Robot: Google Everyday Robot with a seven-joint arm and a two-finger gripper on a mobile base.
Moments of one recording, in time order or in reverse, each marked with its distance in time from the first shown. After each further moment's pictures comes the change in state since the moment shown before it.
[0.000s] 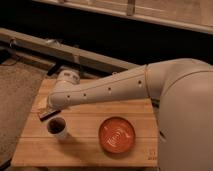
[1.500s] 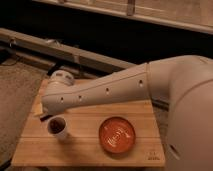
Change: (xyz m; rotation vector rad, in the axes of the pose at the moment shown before) arm -0.036 -0.007 -0.035 -0.072 -0.051 -0.065
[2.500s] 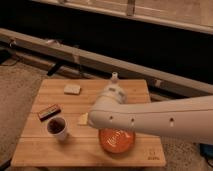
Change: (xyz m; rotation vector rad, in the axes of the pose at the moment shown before) arm -0.081 0.180 -0.077 -0.181 0.005 0.292
